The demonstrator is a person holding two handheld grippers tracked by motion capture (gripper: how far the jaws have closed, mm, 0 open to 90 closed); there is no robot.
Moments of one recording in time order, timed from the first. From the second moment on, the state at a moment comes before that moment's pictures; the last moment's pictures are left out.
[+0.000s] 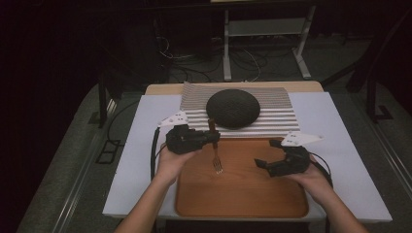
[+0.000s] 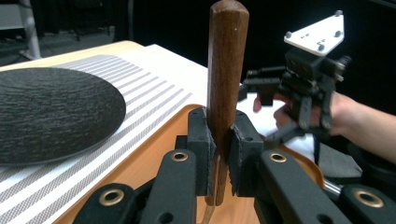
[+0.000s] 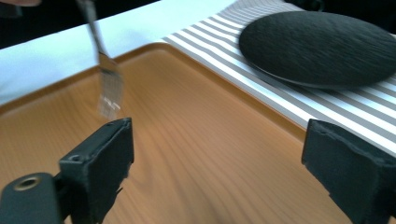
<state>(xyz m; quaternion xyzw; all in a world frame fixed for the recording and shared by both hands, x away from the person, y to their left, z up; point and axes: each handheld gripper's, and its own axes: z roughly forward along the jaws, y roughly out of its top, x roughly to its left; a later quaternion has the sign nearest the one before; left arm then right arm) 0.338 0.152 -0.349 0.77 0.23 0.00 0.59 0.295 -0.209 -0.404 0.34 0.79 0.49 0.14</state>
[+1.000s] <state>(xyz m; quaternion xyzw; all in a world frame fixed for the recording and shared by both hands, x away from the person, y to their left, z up) 0.312 0.226 -0.364 0.79 0.24 -0.06 0.57 0.267 -0.273 -0.433 0.37 0.79 0.46 0.16</state>
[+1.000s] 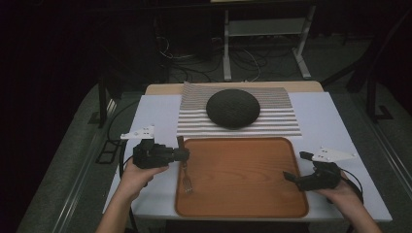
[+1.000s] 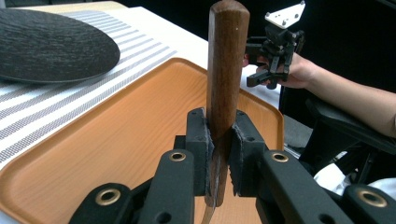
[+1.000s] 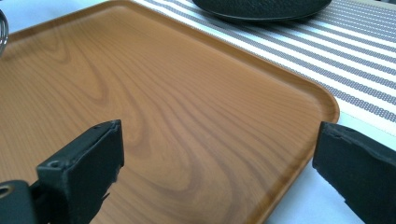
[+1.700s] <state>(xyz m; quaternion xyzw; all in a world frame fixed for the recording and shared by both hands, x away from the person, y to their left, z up) 0.329 0.216 -0.386 0.80 0.27 0.01 0.53 0.269 -0.270 -0.433 0.37 0.79 0.46 0.16</state>
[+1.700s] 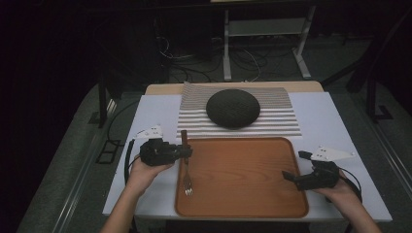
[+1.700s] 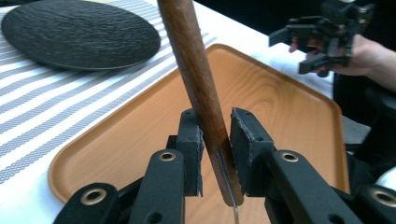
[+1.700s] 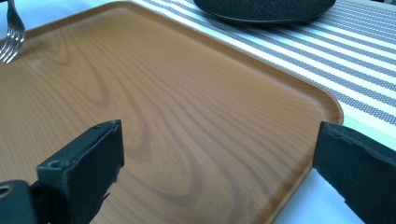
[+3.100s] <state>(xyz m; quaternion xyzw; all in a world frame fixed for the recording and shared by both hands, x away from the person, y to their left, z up) 0.351 0.176 -0.449 0.84 0.32 -0.01 0.44 0.271 -0.271 -0.432 0.37 0.79 0.47 0.15</state>
